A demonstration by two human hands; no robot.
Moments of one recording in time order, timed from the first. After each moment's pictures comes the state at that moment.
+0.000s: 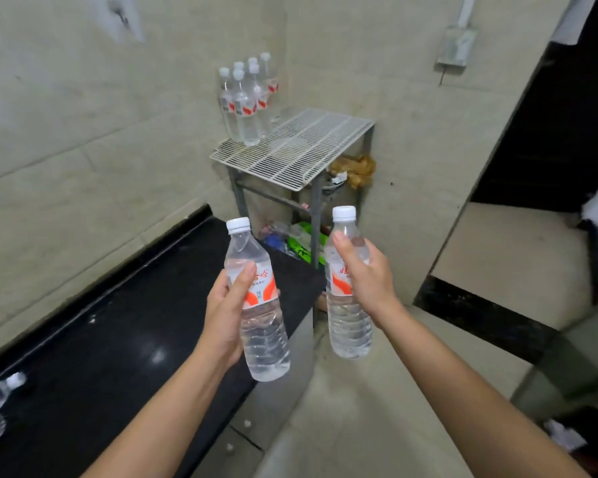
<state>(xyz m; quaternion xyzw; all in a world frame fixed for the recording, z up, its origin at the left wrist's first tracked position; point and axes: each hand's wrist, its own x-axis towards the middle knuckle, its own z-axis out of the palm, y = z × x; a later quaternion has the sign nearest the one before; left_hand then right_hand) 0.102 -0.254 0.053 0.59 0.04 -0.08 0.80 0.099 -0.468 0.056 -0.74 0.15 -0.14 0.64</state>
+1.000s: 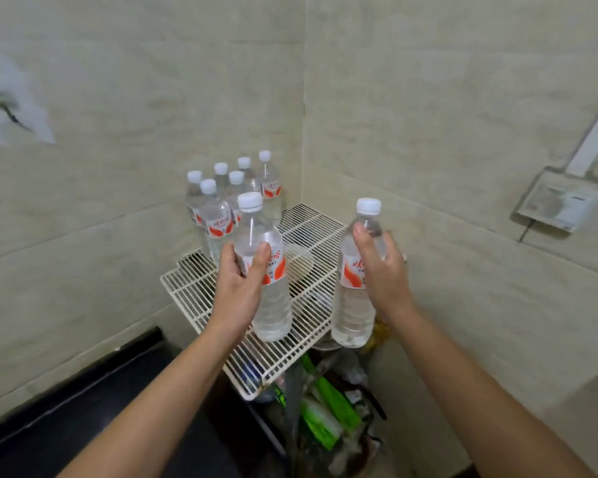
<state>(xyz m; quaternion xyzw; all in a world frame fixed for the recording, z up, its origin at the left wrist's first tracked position) 0.557 -0.448 0.123 0.65 -0.04 0.14 0.74 0.580 -0.653 0.127 -0.74 0.03 -0.17 0.65</state>
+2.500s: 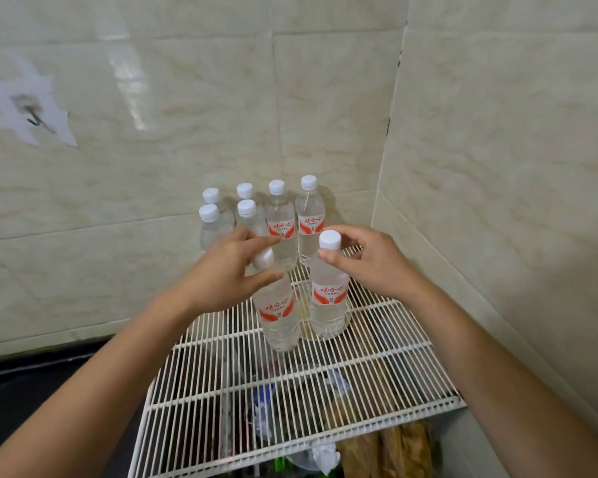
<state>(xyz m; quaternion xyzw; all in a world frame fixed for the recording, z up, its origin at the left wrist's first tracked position) 0.725 -0.476 0.165 0.97 0.02 0.16 0.19 0.876 -0.694 0.141 -0.79 -0.39 0.04 0.47</state>
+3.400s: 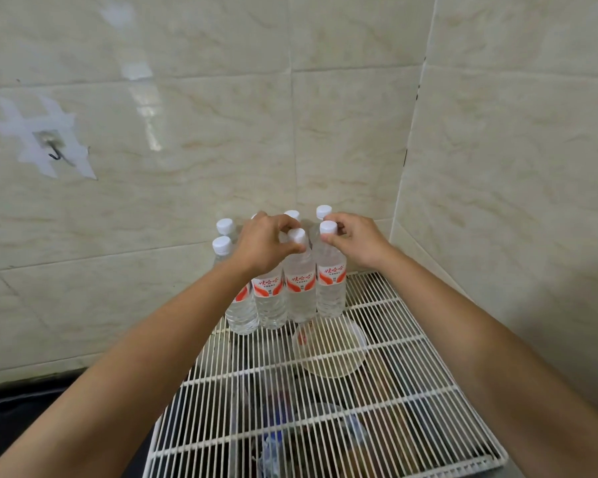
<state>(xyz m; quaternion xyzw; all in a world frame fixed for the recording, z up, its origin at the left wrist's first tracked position) 0.839 -0.438 0.174 0.94 0.12 0.22 0.21 0.958 -0.608 0.165 -0.85 -0.37 0.02 0.38</state>
